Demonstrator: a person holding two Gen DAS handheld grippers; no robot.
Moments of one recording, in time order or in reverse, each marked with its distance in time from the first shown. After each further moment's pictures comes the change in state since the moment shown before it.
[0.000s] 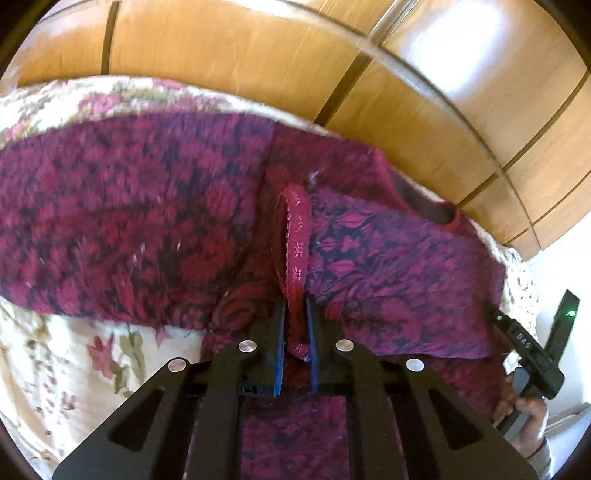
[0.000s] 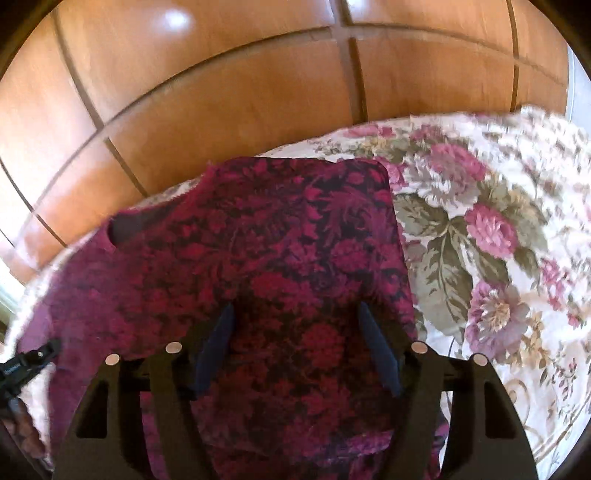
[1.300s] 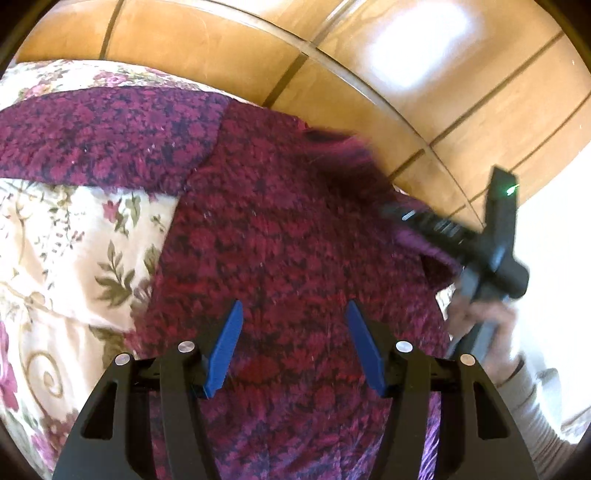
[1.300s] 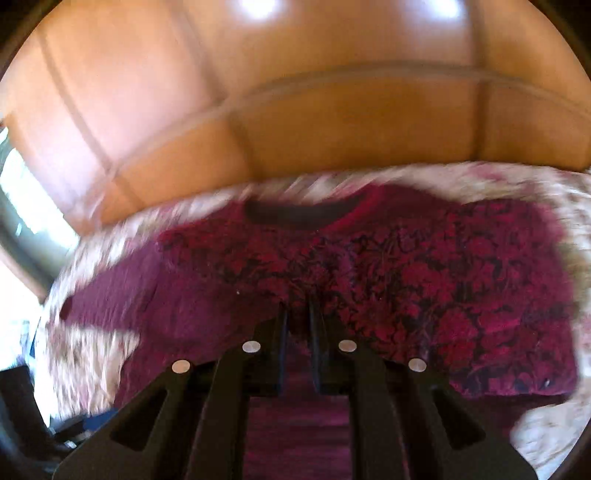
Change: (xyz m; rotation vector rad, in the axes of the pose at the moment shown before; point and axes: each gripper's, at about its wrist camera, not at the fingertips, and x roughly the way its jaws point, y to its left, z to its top) left arm -0.095 -0.013 -0.089 0.007 0.012 -0.194; right arm -0.026 0.123 0.005 -0.207 0.119 0.277
